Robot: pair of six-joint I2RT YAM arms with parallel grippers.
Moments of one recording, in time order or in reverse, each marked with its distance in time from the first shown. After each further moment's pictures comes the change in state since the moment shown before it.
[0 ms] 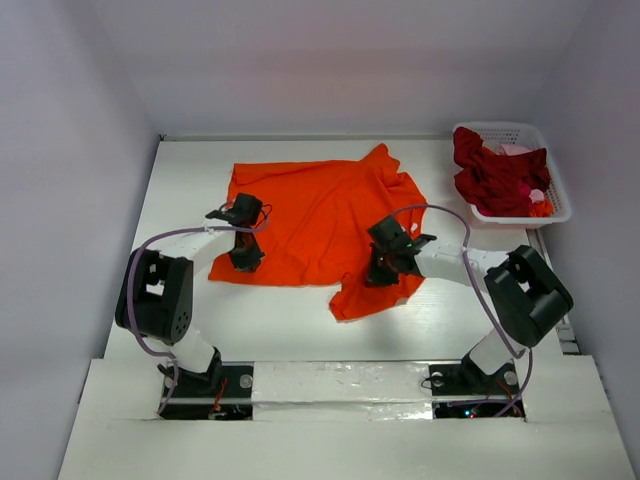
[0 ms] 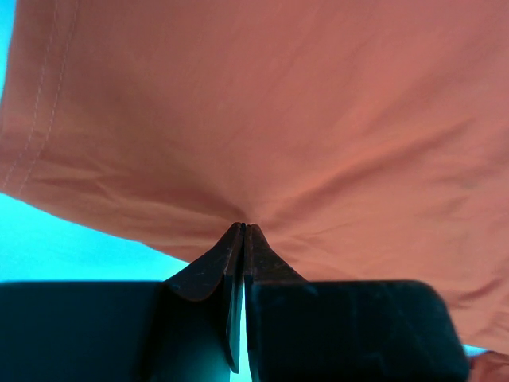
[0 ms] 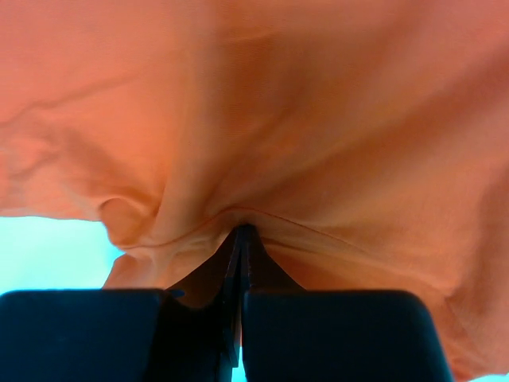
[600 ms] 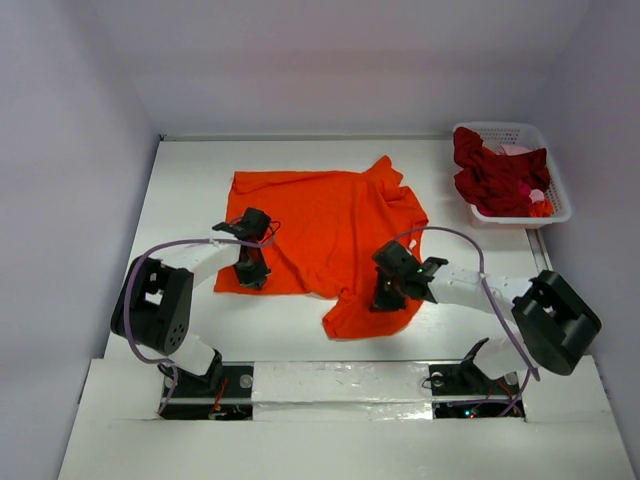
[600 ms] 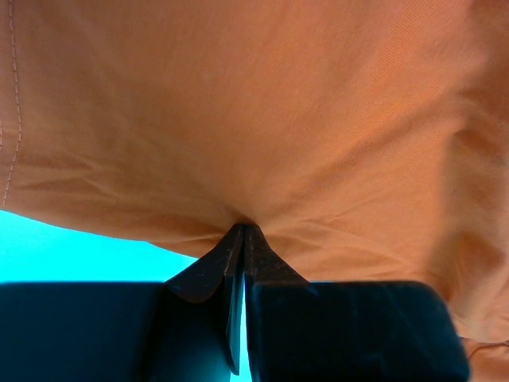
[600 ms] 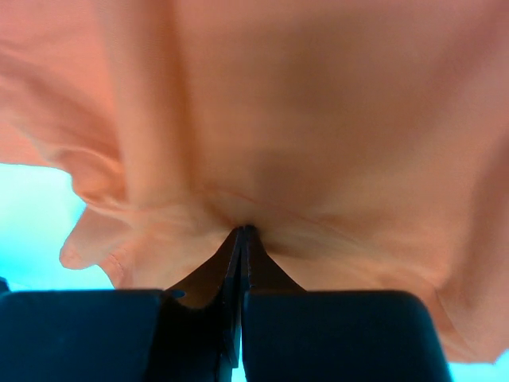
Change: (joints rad) left arm -0.083 -0.053 -0.113 -0.025 0.047 -0.018; right arm 0.121 -0.176 -0.174 -0.009 -0.030 0.105
